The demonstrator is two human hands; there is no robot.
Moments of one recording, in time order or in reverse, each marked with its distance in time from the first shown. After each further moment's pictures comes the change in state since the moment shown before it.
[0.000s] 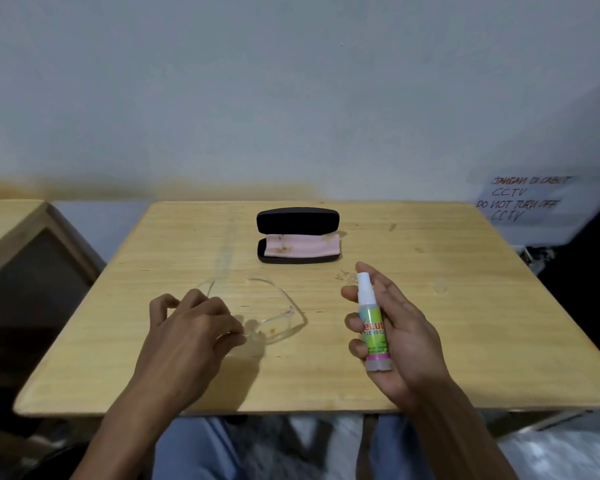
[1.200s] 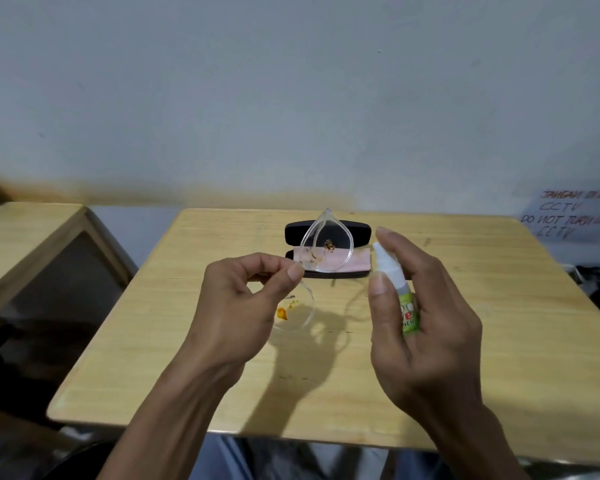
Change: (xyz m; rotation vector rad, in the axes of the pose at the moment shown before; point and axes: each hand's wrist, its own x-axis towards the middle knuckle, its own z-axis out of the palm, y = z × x) left_hand 0.051 0.047 -0.047 -1.242 0.193 -0.432; right_hand -0.002 -0.011 0.049 -1.131 0.131 -1.157
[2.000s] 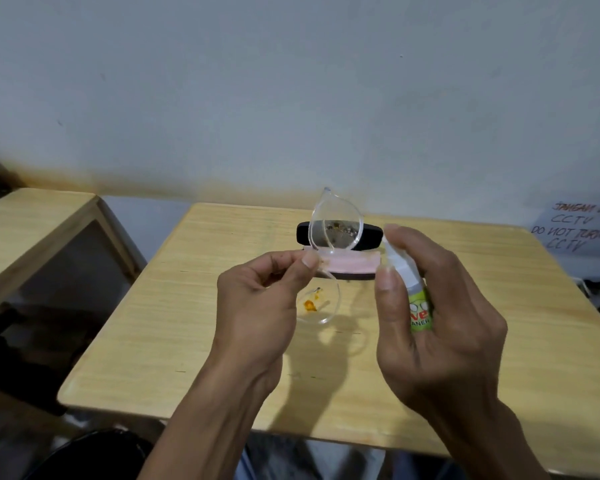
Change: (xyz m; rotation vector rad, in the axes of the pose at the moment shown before) left_hand -0.015 0.012 0.015 -0.322 0.156 -0.138; right_hand 0.009 -0.012 0.004 -0.114 0.094 -0.213
